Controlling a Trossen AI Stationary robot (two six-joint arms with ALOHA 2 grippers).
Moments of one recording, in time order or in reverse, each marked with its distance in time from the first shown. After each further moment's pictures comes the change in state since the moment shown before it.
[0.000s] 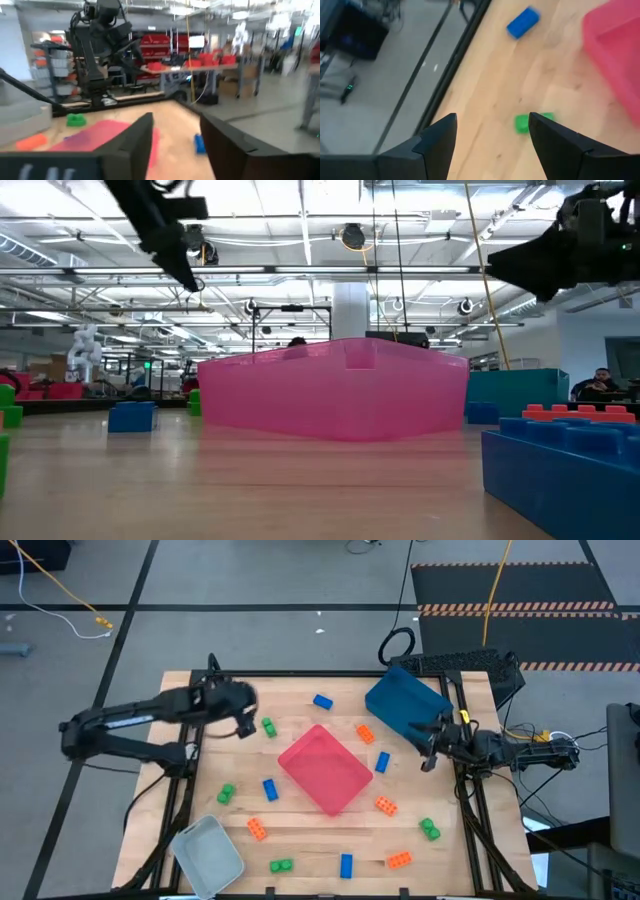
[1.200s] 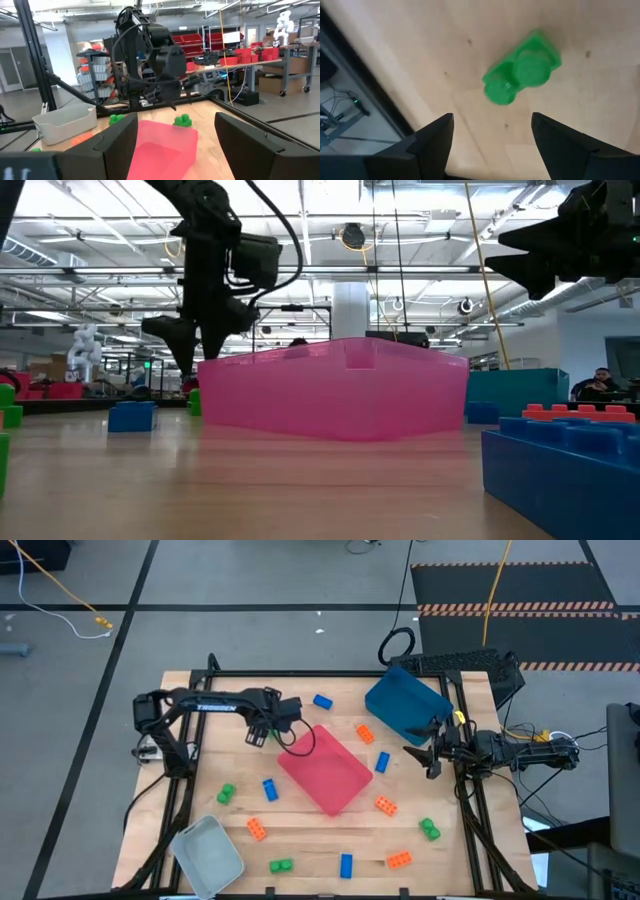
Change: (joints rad) left arm 0.014 0.646 0.170 -0.178 0.007 0.506; right arm 0.000 0.000 0.000 0.025 -0.173 0.051
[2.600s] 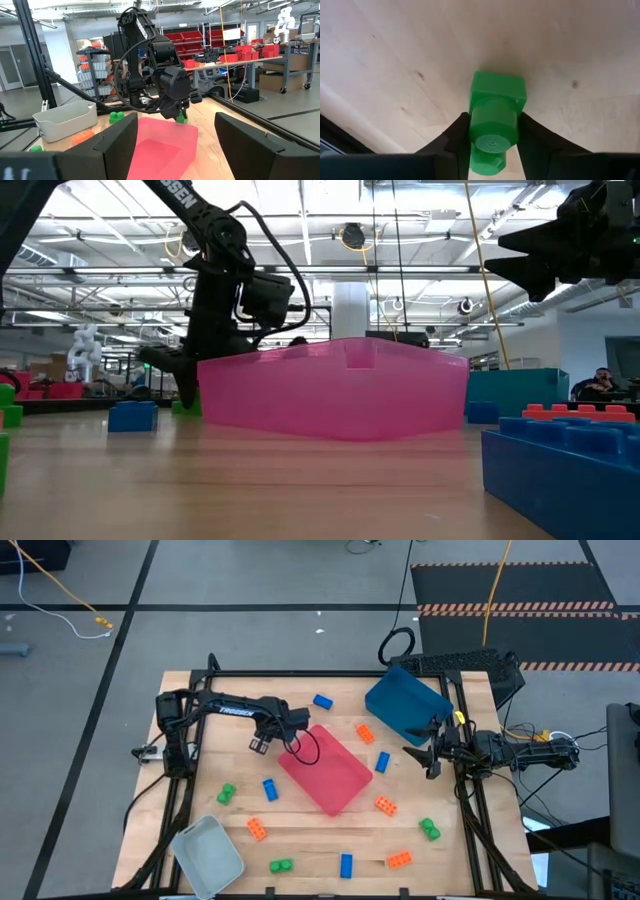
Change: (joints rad) left arm -0.012 0.169 -0.003 0.044 0.043 0.028; right arm 0.000 0.001 0.000 -0.014 -0.001 0.009
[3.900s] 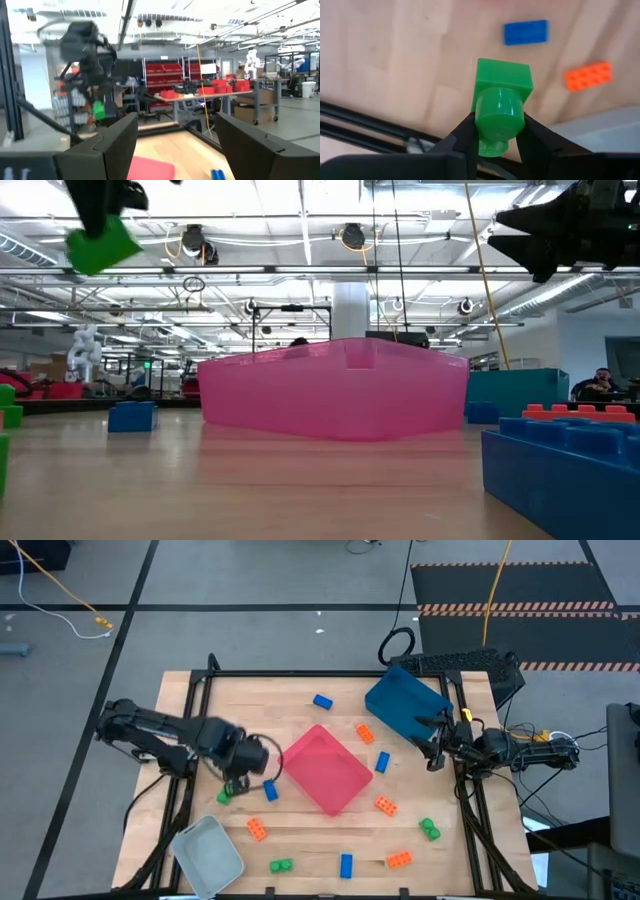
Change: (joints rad) left arm -0.547 -0.445 0.275 -0.604 0.328 -1.205; right arm 0.000 0.001 0.000 0.189 0.106 -0.123
